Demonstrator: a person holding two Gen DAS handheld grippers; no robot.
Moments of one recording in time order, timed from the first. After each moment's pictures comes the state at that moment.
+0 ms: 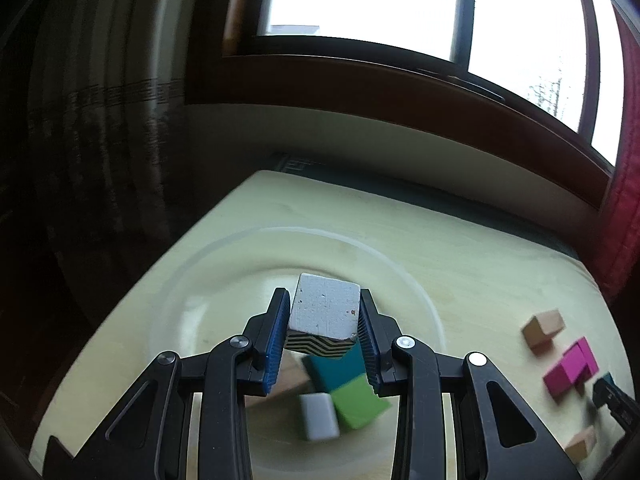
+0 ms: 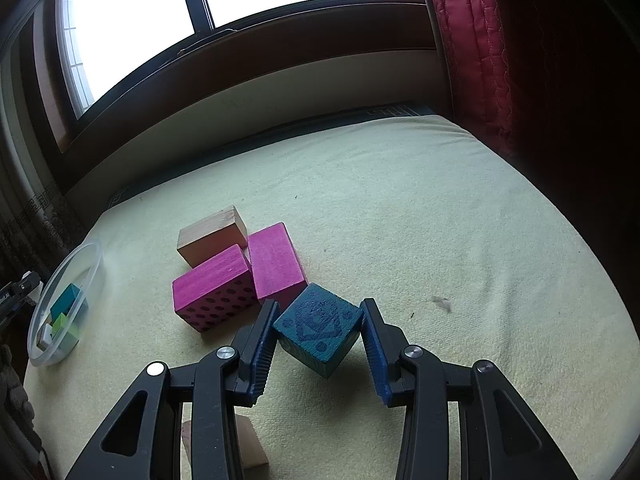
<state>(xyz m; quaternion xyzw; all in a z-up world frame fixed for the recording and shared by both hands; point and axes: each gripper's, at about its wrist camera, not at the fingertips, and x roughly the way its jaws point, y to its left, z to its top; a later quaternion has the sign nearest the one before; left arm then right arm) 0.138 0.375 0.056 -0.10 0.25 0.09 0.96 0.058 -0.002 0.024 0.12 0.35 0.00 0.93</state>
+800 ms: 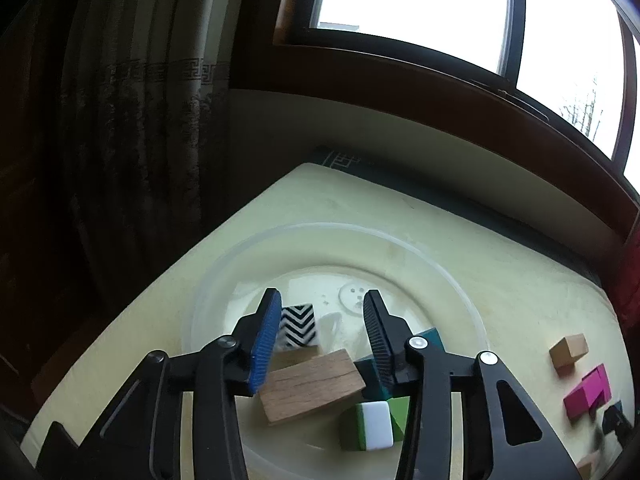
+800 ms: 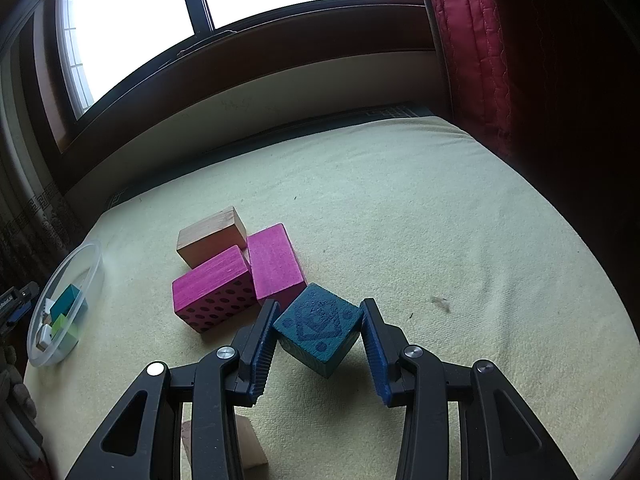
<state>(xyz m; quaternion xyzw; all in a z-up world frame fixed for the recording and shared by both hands) 0.133 0.394 0.046 -0.14 0.25 0.15 0.95 0.059 -0.004 0.024 0.12 0.35 0.00 0.93</state>
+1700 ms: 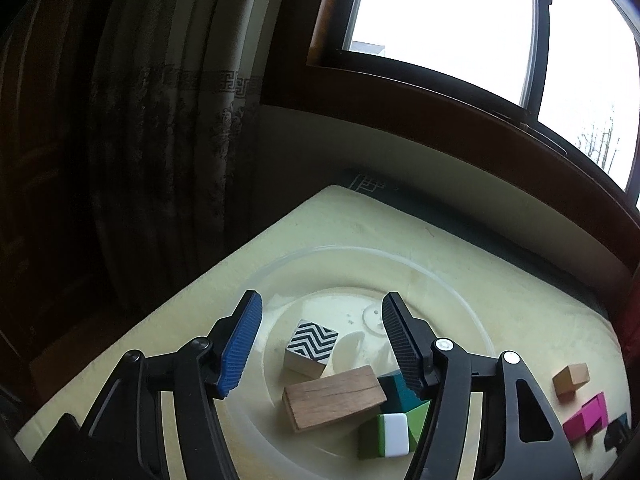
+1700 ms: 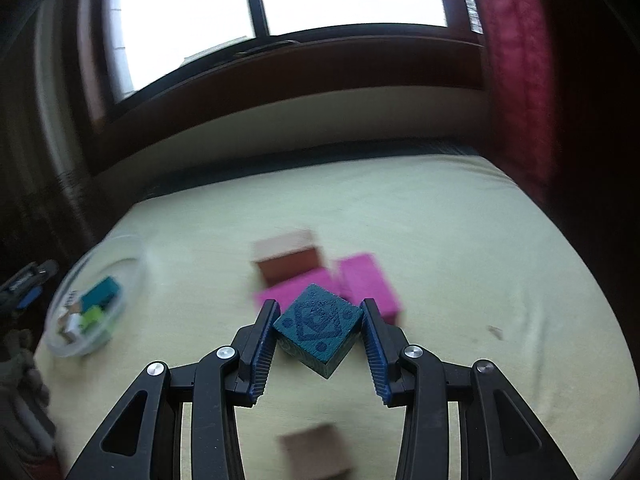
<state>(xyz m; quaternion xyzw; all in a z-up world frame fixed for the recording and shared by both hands) 0.120 0.411 0.052 -0.17 0.21 0.19 0.94 0.058 0.062 0.060 0.06 0.32 0.05 0.94</state>
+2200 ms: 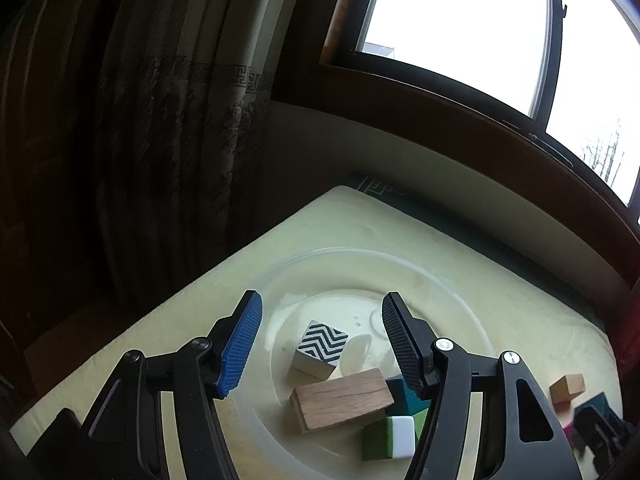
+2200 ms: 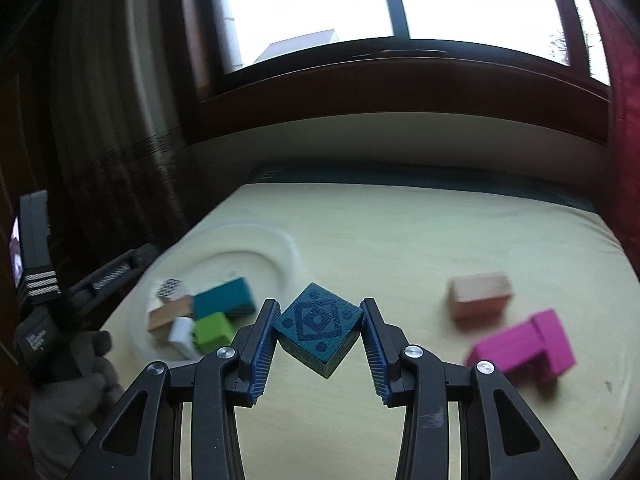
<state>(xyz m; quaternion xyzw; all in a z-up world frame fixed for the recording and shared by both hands) 0.118 0.425 0.049 -0.19 0.21 0.19 0.94 0.081 0.186 0.083 0.02 0.31 0.20 0.93</state>
